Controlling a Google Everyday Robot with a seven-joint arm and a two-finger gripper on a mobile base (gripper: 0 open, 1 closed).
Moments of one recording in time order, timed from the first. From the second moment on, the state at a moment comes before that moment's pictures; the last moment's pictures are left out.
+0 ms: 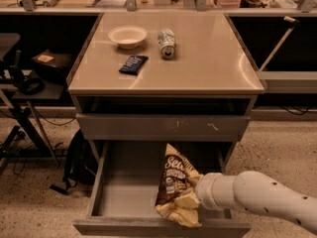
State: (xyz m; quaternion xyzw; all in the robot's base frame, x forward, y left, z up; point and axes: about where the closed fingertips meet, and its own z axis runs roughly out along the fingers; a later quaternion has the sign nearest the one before) arm 0.432 -0.085 0.567 -0.40 0.84 0.19 0.32
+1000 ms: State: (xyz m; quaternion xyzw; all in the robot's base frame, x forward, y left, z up) arm 0.511 -0.209 0.537 -0.29 0.89 0.04 0.34
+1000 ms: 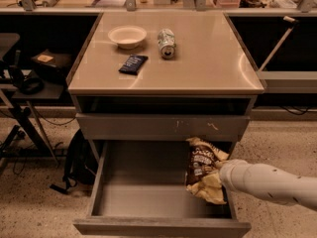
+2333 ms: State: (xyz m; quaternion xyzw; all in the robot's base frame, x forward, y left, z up) arm 0.522 -0.152 0.440 -0.41 0.88 0.02 0.23
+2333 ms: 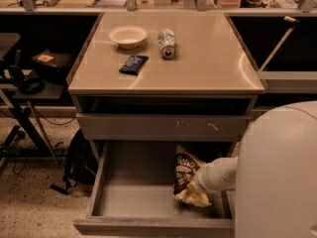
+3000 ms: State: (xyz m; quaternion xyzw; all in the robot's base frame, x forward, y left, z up) arm 0.522 -0.151 0.440 -0.41 0.88 0.02 0.23
